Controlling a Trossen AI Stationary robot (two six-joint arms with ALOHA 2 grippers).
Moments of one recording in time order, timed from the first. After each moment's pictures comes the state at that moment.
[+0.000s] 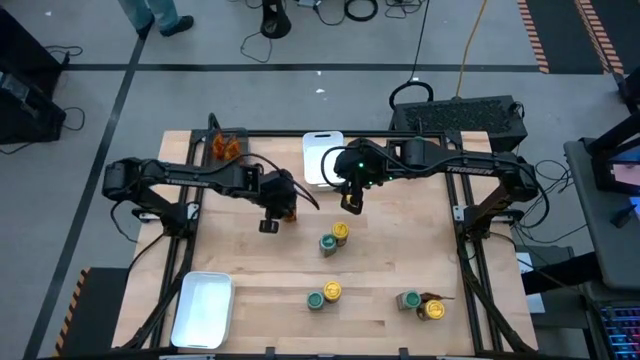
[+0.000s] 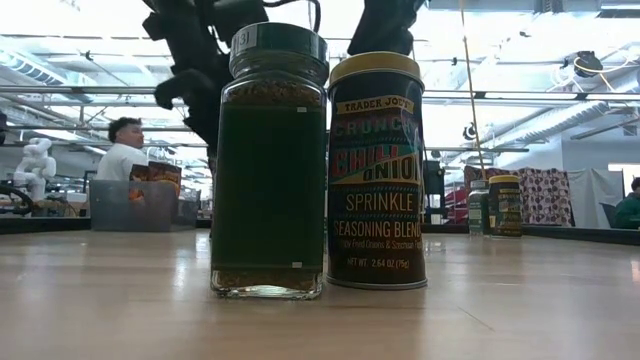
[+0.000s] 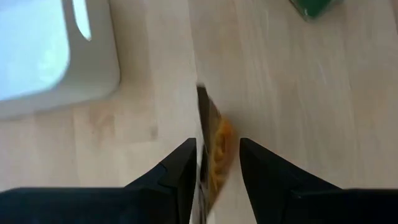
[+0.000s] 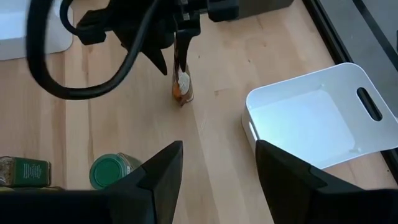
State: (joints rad) left arm 0.14 1.49 1.00 -0.63 0.02 0.30; right arm -0.11 1.60 1.60 -0.85 0.05 0.13
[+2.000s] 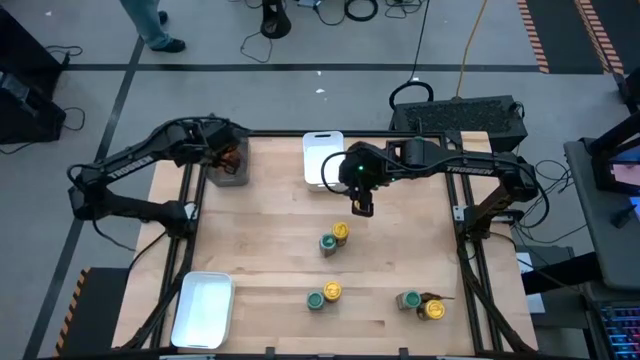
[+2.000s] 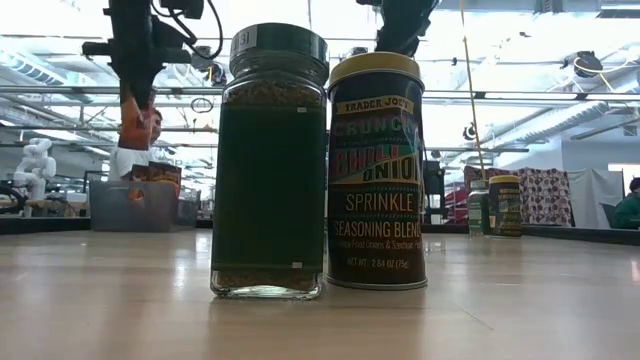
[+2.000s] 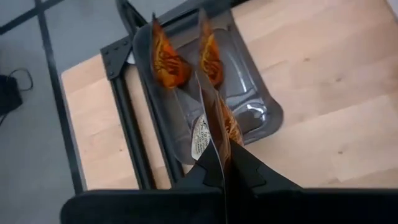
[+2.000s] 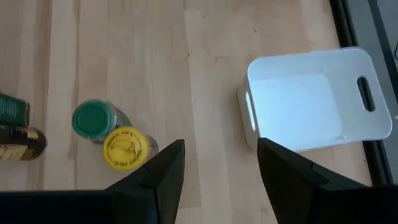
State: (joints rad) left arm 0.52 1.16 1.23 -1.42 -0.42 -0.66; right arm -0.11 1.60 1.60 -0.98 0.05 -0.05
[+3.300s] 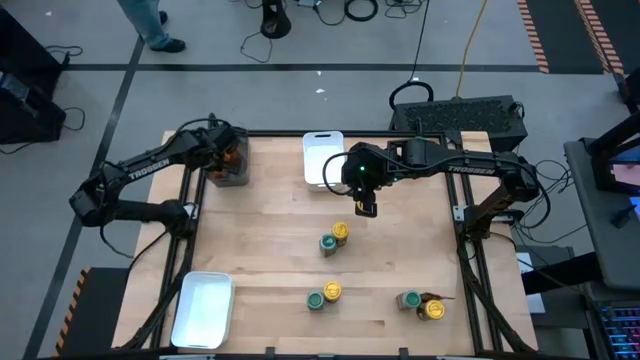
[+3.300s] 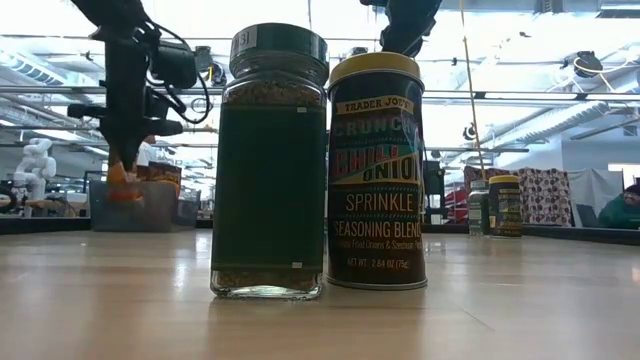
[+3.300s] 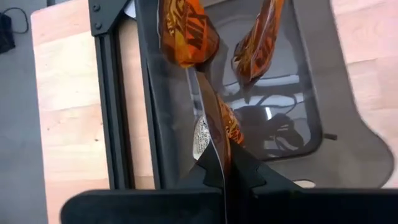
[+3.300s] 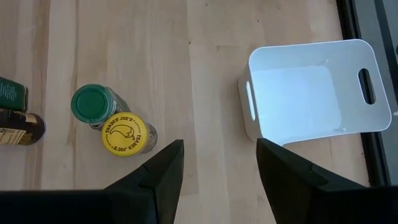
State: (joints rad) left arm 0.77 1.16 0.84 -1.04 -0.37 -0.60; right arm -0.11 1.59 1.60 -1.01 0.05 -0.06
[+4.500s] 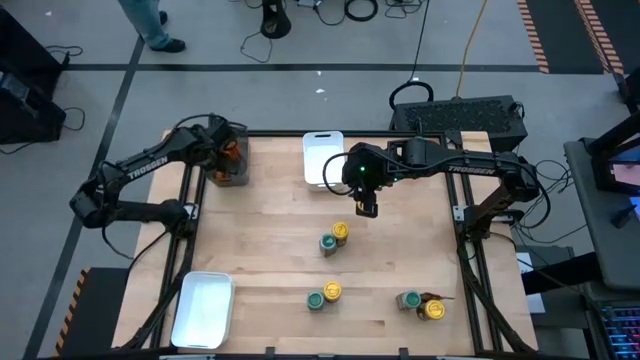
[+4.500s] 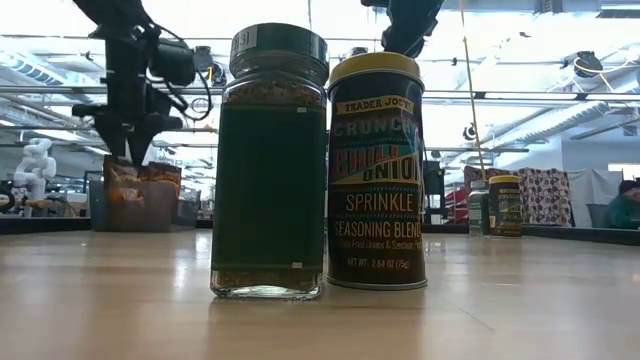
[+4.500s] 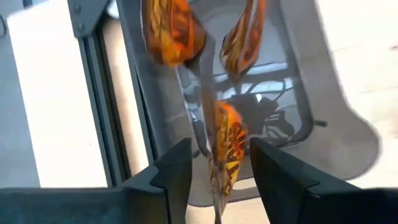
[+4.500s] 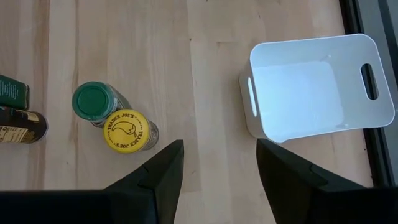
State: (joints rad) left arm 0.82 1.16 0.87 -1.06 -0.29 -0.49; right arm -0.11 1.59 1.60 -1.03 0.05 -0.06
